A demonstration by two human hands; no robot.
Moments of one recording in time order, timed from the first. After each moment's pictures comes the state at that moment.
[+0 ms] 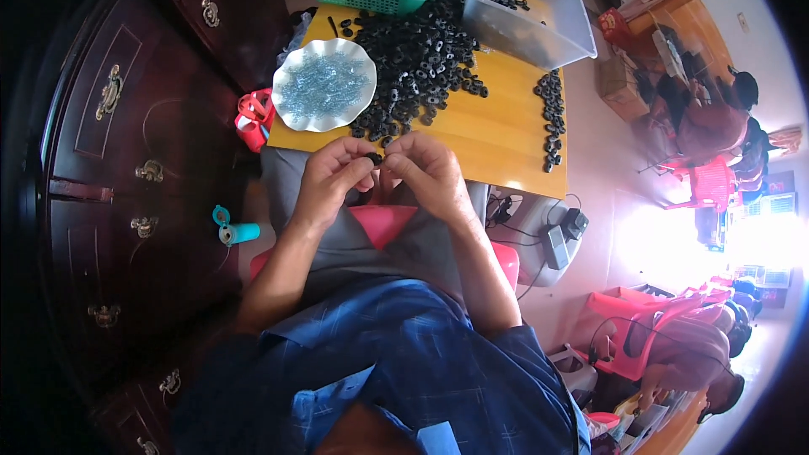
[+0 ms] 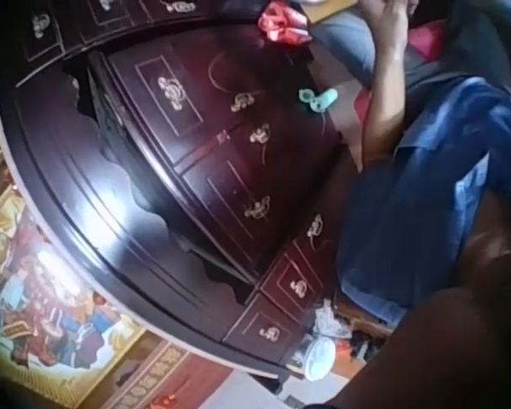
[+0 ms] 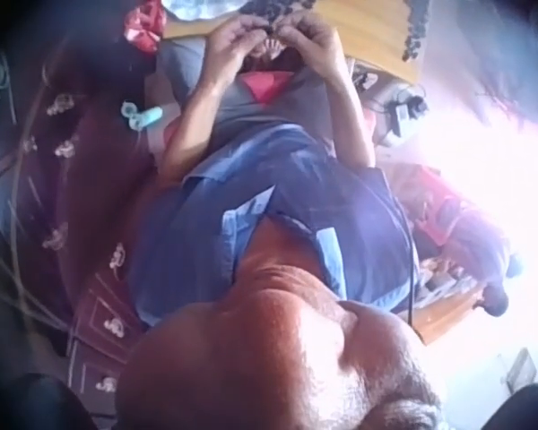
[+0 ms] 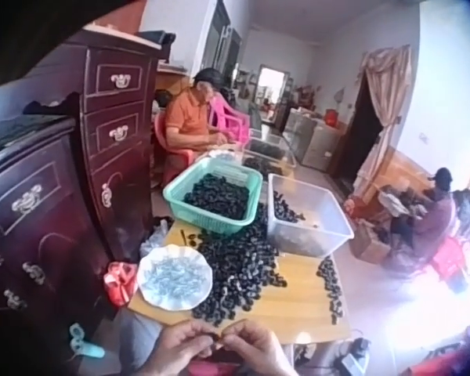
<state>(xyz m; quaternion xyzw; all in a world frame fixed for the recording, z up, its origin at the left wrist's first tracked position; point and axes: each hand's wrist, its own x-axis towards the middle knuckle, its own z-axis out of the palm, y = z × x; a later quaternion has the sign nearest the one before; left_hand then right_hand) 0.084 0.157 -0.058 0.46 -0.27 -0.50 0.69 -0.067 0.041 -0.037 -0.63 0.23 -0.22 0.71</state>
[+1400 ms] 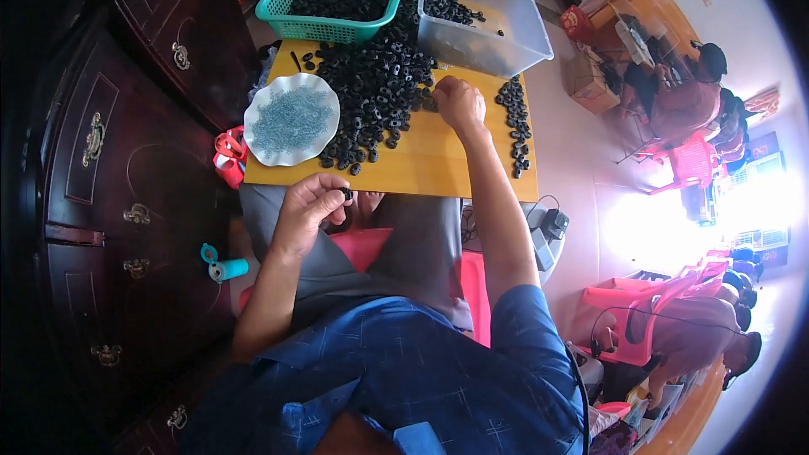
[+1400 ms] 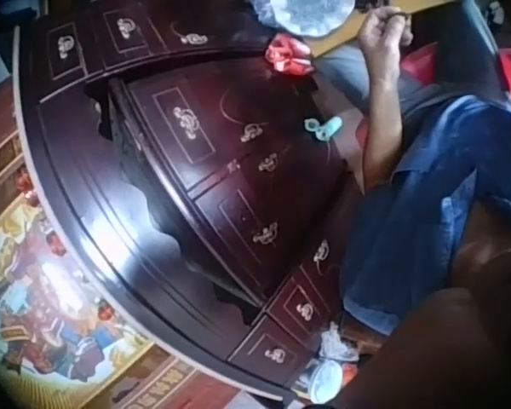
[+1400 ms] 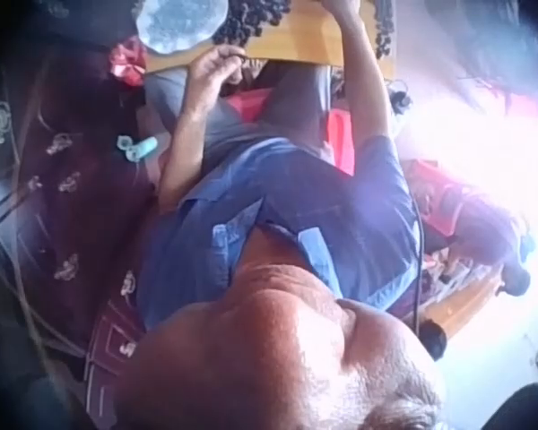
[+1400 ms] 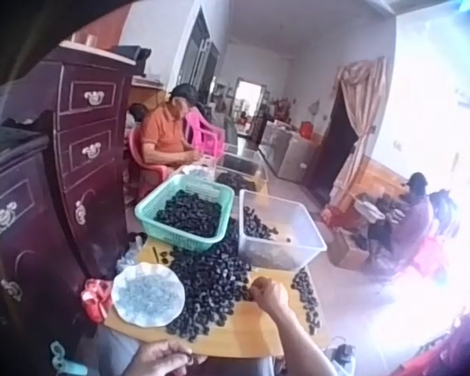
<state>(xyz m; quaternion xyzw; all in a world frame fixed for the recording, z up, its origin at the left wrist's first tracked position) 0.087 0.155 -0.065 0.42 -0.27 -0.56 0.67 -0.071 -0.155 -0.063 -0.84 0.49 -0.20 0.14</state>
